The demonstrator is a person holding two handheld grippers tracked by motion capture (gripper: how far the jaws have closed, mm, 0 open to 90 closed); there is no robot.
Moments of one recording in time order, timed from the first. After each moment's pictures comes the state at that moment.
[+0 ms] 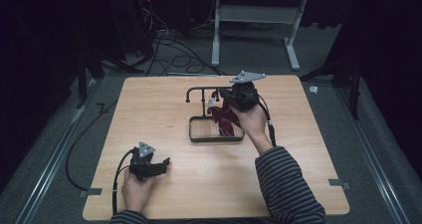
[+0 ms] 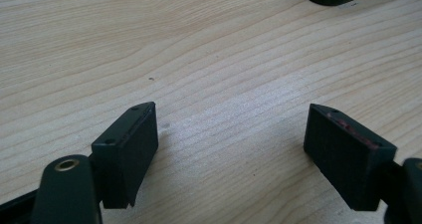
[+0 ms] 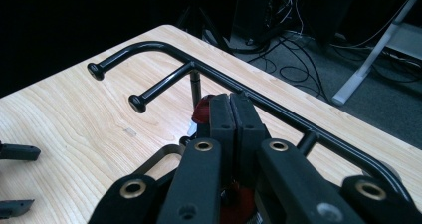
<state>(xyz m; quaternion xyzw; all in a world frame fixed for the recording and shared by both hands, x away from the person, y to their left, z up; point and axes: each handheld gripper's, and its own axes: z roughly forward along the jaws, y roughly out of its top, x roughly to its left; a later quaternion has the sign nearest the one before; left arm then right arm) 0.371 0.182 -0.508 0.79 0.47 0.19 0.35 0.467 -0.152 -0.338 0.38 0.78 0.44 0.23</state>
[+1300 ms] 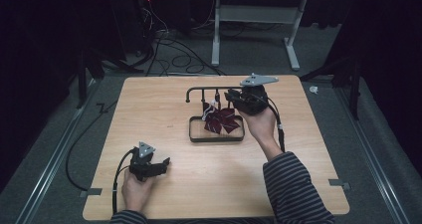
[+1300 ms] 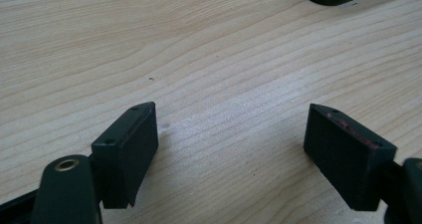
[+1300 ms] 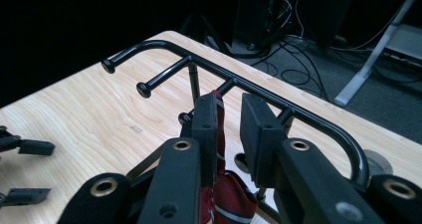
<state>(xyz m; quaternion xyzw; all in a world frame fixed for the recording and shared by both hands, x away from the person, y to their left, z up) 0.371 0.182 -0.508 0.79 0.47 0.19 0.35 0.449 -0.176 -0.332 0.38 0.77 0.46 0.22</state>
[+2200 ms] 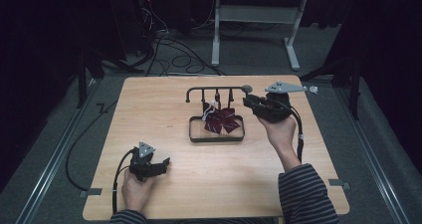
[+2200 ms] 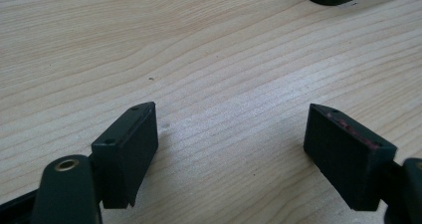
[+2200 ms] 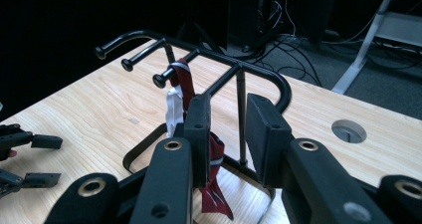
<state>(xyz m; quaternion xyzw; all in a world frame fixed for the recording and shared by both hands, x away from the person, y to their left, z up) 0.371 0.182 -0.508 0.79 0.47 0.19 0.35 0.421 -0.227 -0.336 0.41 0.74 0.48 0.21</state>
